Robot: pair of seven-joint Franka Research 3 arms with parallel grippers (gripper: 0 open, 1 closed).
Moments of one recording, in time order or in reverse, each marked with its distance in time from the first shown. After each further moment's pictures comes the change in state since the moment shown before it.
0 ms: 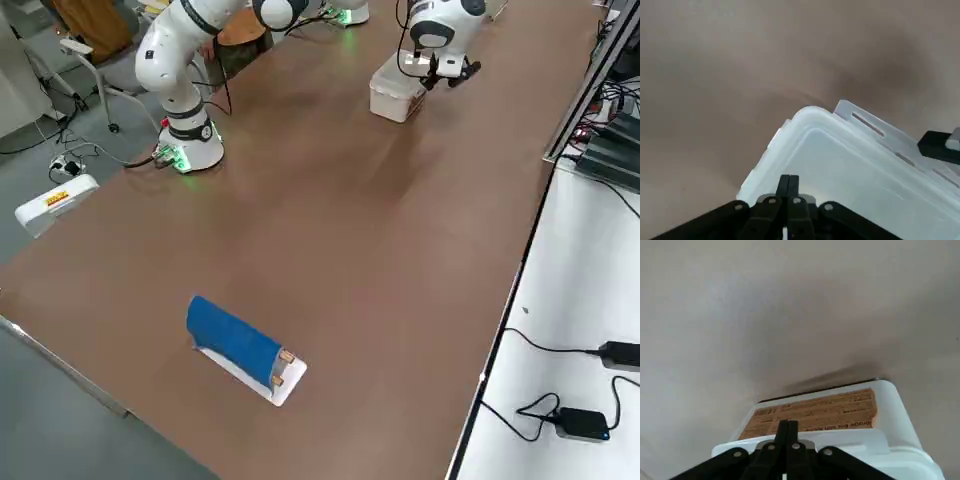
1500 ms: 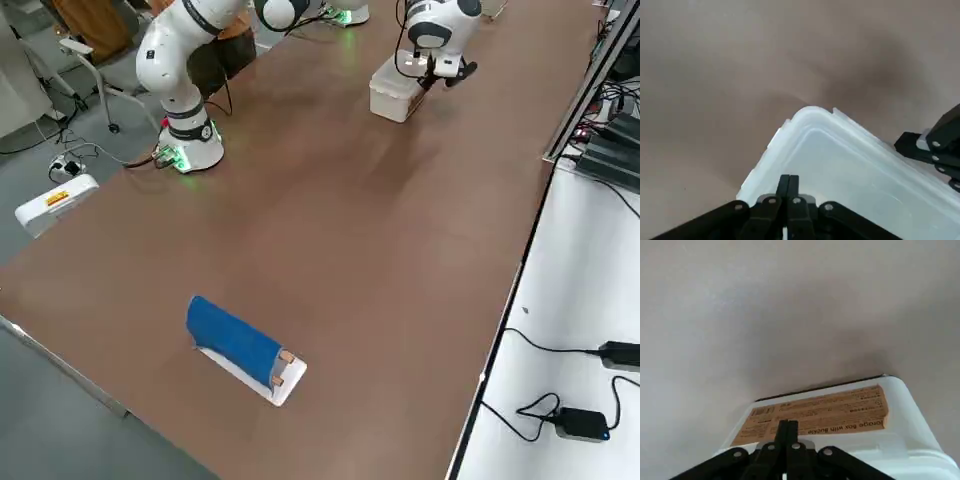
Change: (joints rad) left arm 0.000 -0.001 -0.001 -0.001 0.001 0.000 0.000; right arm 0.027 0.015 -0.001 -0.003 -0.013 0.017 0.015
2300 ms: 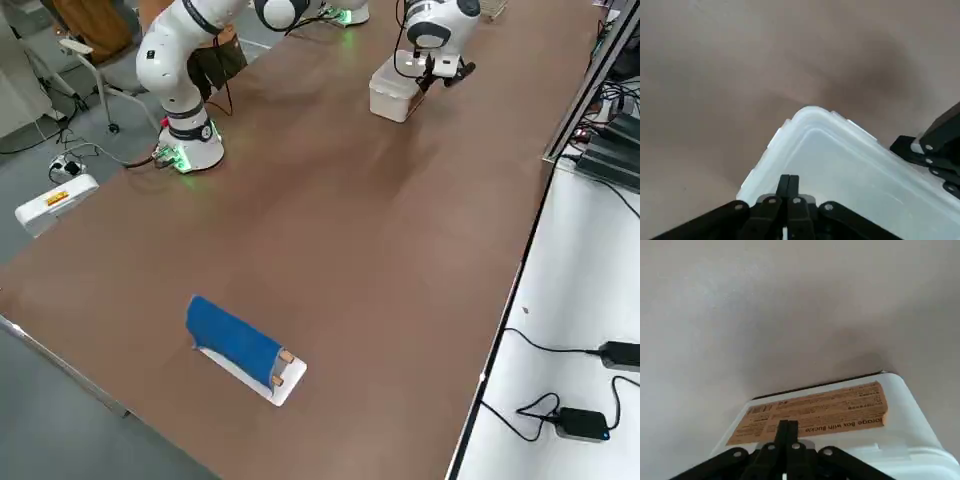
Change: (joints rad) left arm 0.001 -0.001 -0.001 -0.001 0.000 0.001 -0.001; right arm -0.004 0.000 0.008 -0.006 -0.003 -0.006 0.008
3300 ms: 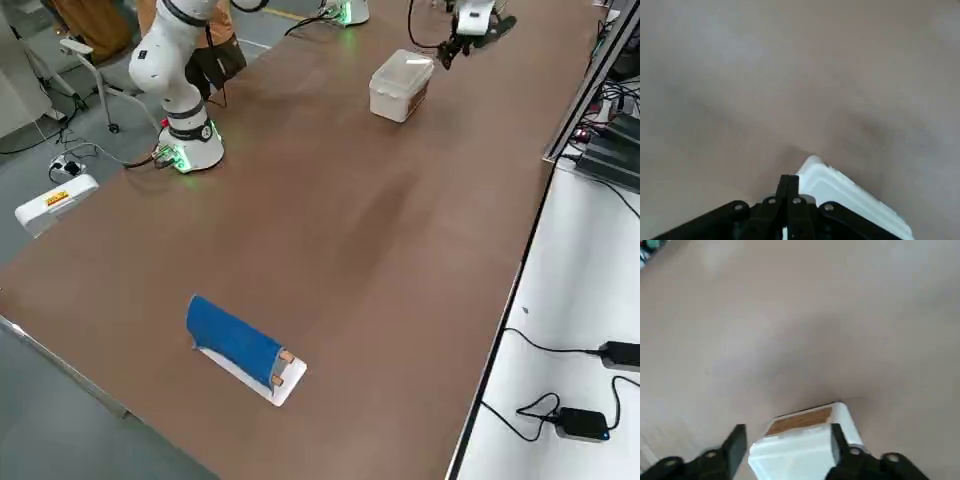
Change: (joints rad) left arm 0.120 -0.193 0.007 0.174 -0.004 -0.305 0.140; right arm -0.207 -0.286 0.000 0.035 -0.160 -0.177 -0.007
